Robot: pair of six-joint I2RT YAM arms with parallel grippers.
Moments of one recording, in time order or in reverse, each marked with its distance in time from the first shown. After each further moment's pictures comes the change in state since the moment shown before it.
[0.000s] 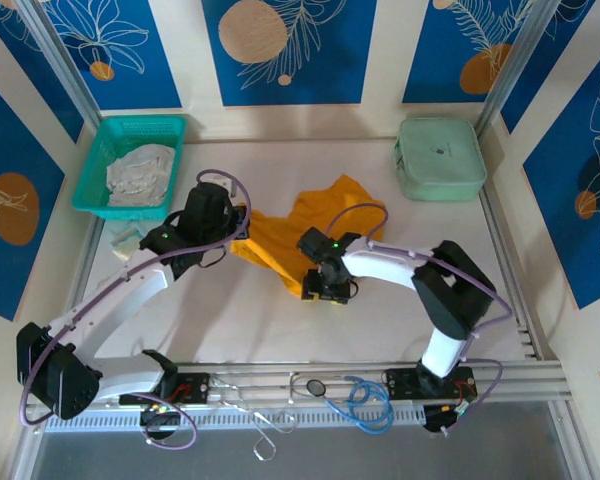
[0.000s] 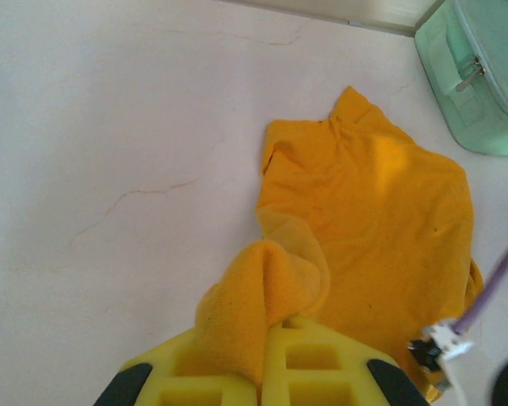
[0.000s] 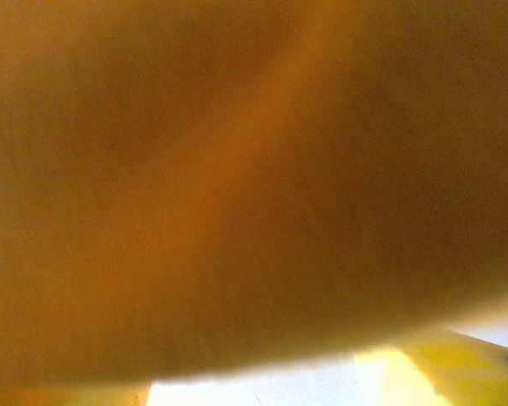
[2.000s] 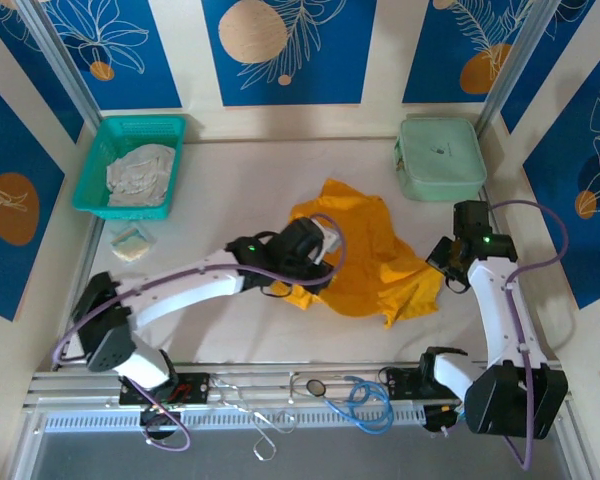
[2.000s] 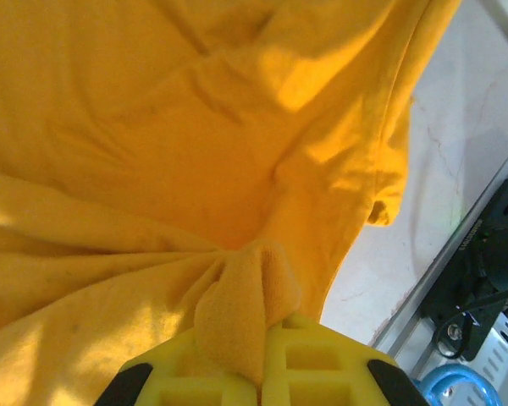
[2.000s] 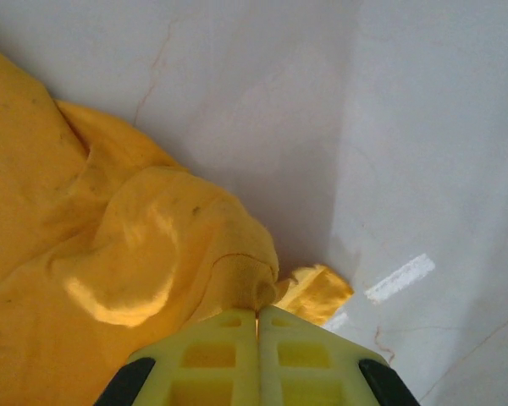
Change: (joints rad) left arm -0.466 0.379 0.186 -0.048 0.218 0.064; right arm -0.929 -0.687 -0.128 -0.307 0.181 -0.328
